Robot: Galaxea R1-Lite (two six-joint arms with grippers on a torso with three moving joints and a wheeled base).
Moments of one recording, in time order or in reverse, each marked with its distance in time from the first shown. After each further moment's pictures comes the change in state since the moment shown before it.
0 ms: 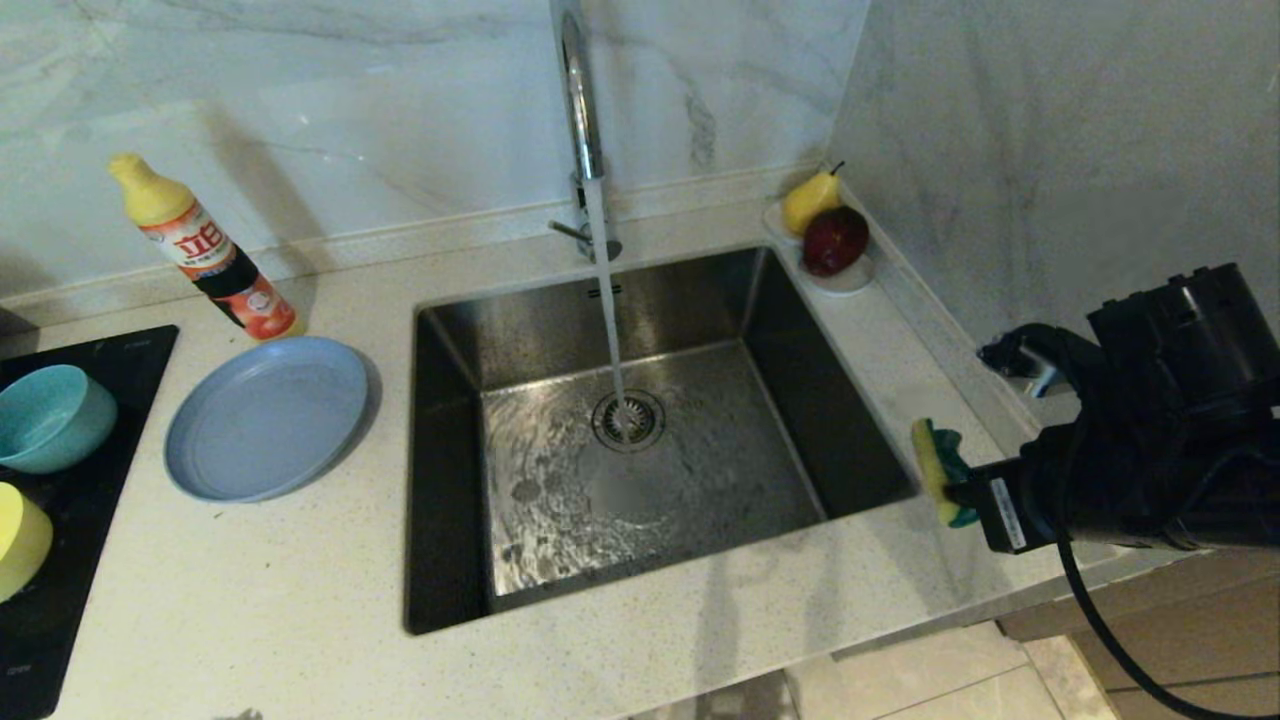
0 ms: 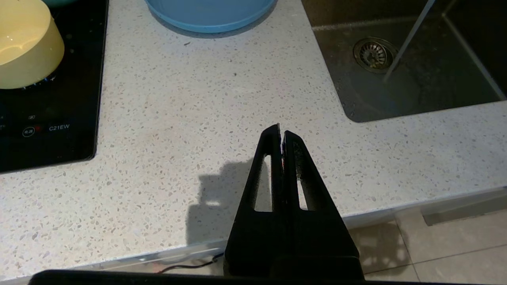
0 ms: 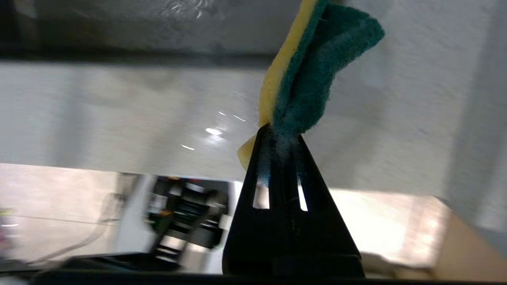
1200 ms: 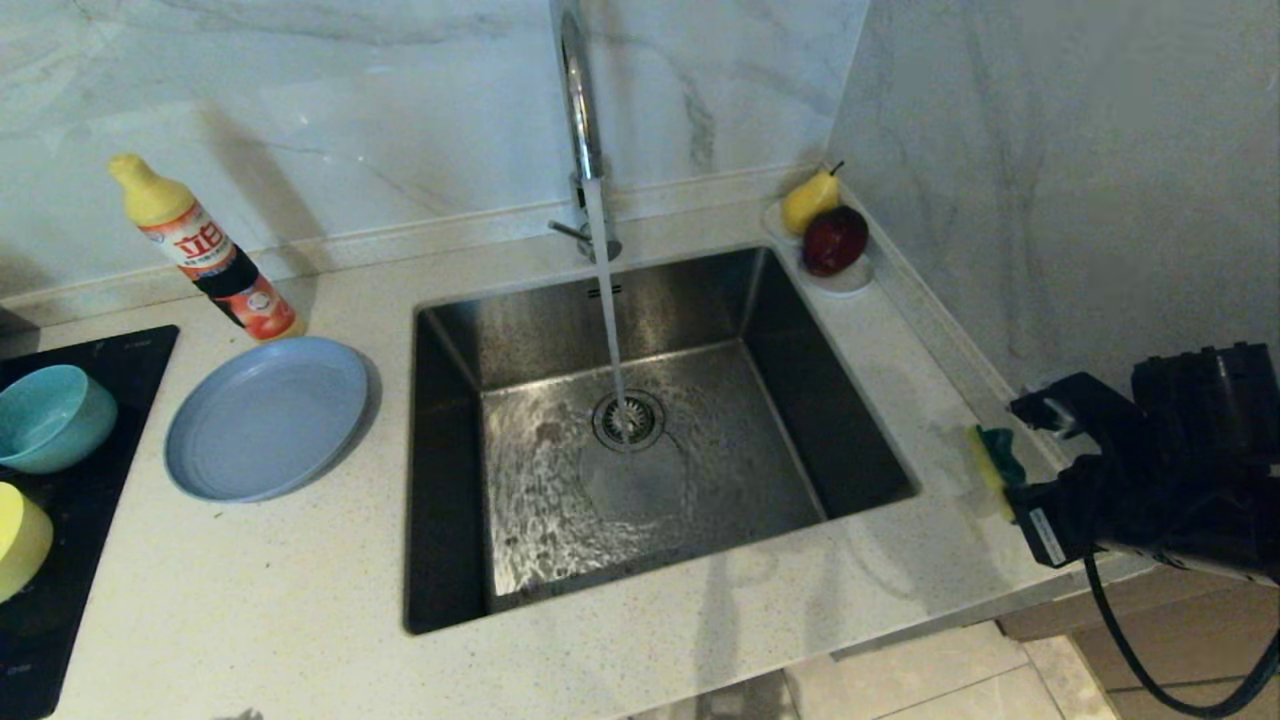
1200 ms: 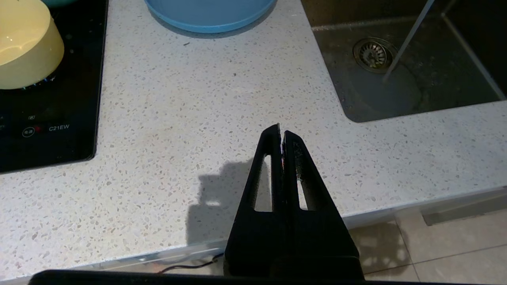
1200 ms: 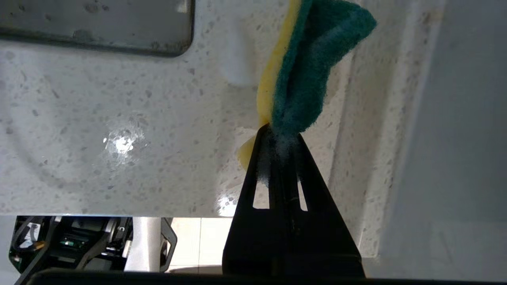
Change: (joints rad) left arm 0.000 0.000 0.000 0.000 0.000 0.000; right arm -0.248 0.057 0.258 -0.409 -0.015 -0.350
